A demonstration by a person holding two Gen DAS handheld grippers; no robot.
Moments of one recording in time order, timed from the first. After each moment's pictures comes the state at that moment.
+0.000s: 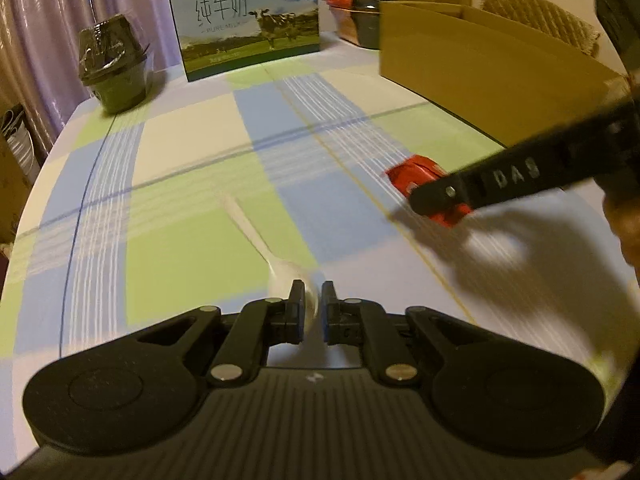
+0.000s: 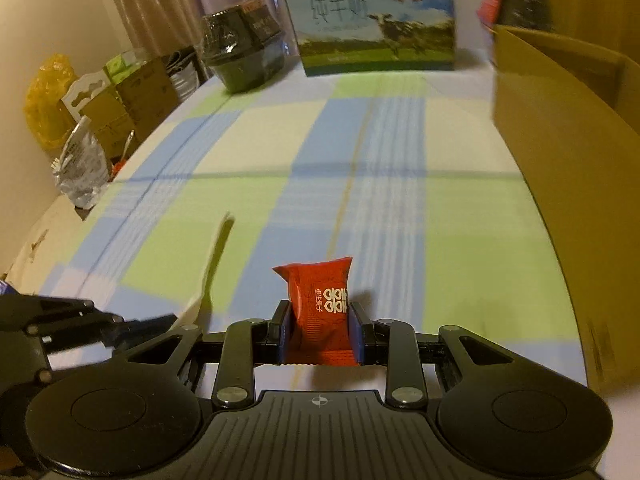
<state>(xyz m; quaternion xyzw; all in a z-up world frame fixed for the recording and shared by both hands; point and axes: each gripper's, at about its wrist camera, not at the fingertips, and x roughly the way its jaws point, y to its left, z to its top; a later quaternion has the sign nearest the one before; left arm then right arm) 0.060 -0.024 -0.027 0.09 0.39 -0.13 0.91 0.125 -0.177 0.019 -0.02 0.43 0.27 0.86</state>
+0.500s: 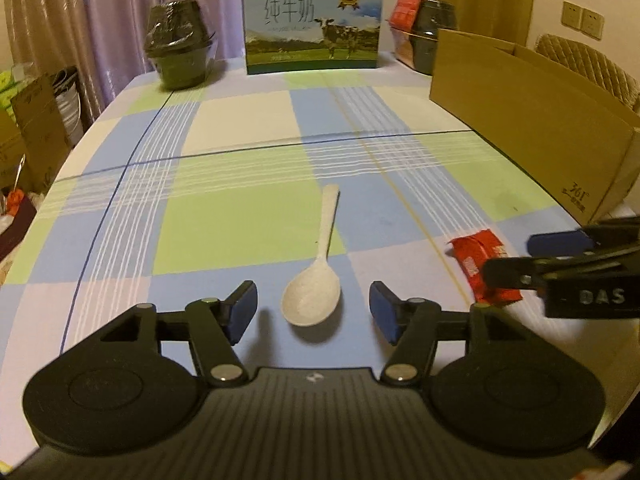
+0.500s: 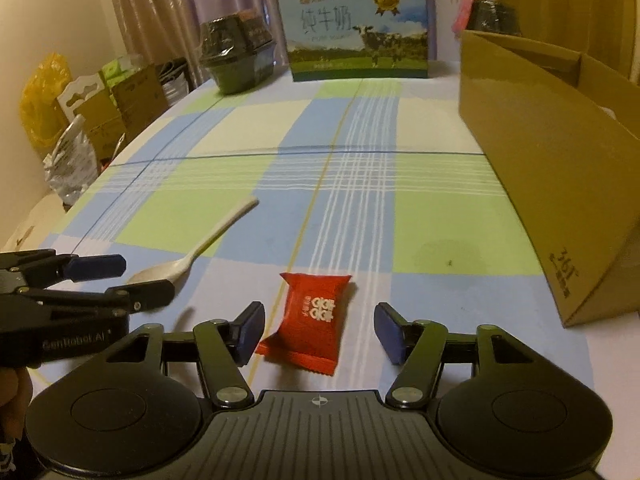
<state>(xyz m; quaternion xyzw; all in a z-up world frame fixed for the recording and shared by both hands) 0.043 -0.008 -0.029 0.02 0.38 -0.05 0.93 0.075 -0.200 0.004 -0.03 0.39 0.25 0.89</state>
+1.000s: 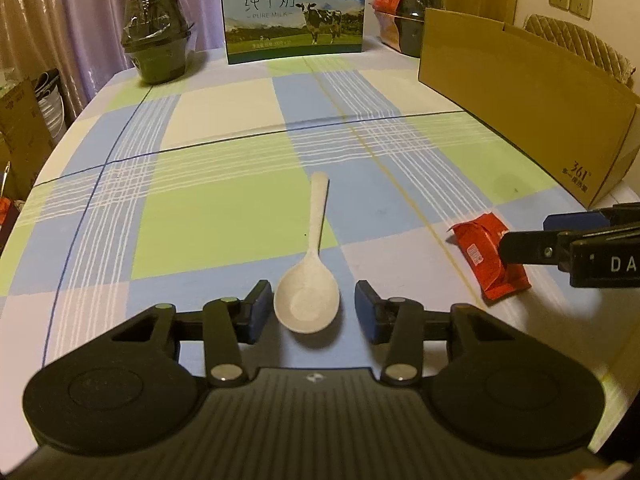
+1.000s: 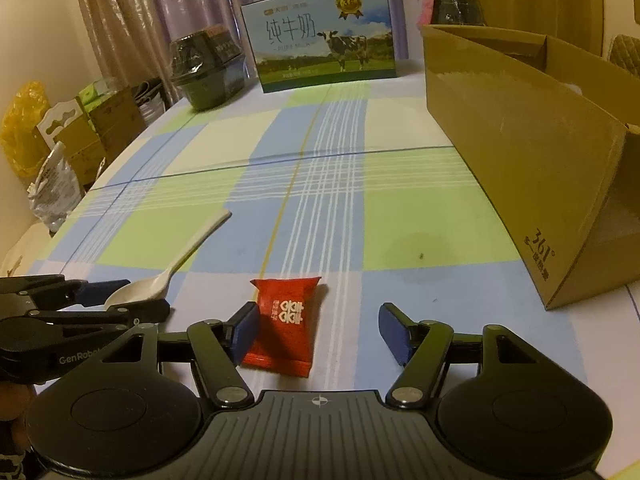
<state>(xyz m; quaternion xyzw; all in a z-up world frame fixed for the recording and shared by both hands) 0.056 -0.014 -0.042 0.04 0.39 -0.07 0.92 0.077 -0.214 0.003 0.01 0.39 0.22 0.89</state>
